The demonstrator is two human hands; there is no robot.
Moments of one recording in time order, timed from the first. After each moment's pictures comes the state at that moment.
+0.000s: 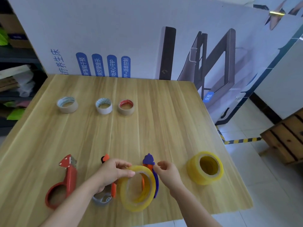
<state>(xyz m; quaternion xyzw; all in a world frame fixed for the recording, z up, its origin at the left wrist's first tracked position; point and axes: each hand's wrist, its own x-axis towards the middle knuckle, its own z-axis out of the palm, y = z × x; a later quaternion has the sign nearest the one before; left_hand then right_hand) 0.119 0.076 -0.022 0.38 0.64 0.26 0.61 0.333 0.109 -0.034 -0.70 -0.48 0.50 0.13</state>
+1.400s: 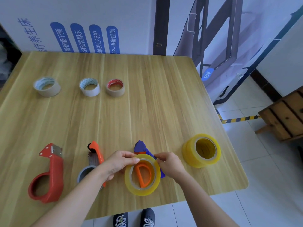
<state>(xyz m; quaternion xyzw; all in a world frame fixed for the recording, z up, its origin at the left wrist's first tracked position) 0.167 0.098 -0.090 0.32 0.63 0.21 0.68 0.372 0.118 -0.077 -0.67 -0.60 0.44 0.01</state>
